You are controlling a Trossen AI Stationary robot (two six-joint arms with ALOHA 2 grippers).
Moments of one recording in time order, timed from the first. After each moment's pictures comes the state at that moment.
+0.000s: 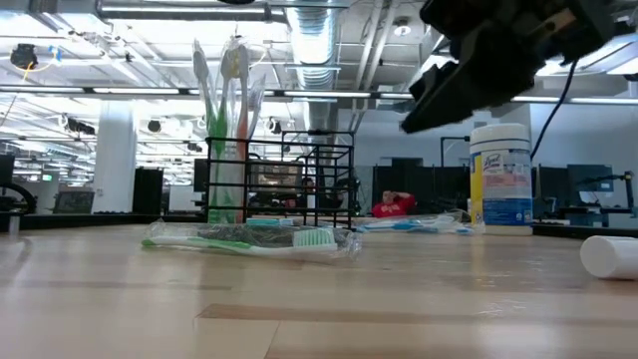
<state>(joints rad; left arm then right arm) -0.53 1.29 0.82 0.27 -0.50 0.13 0.32 1.49 0.73 0.12 0.05 0.07</state>
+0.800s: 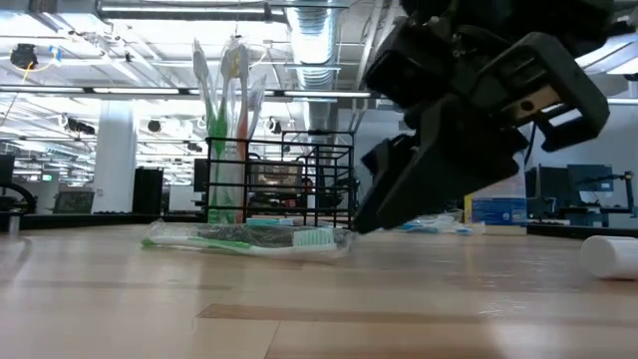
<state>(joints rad) -0.53 1.28 0.82 0.38 -0.51 0.13 0.34 1.91 0.87 0.33 -0.10 0.12</state>
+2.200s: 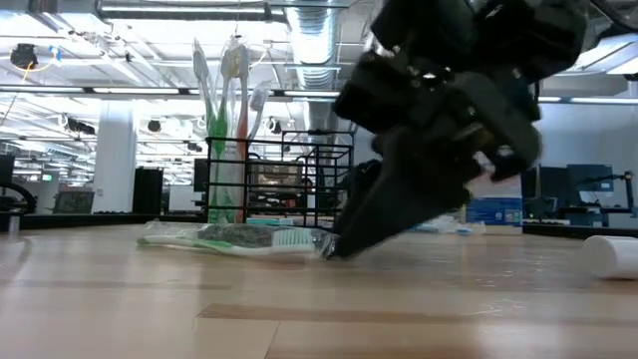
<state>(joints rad) -0.53 1.28 0.82 0.38 -0.50 0.13 0.31 2.02 0.96 0.35 -0.08 0.16</state>
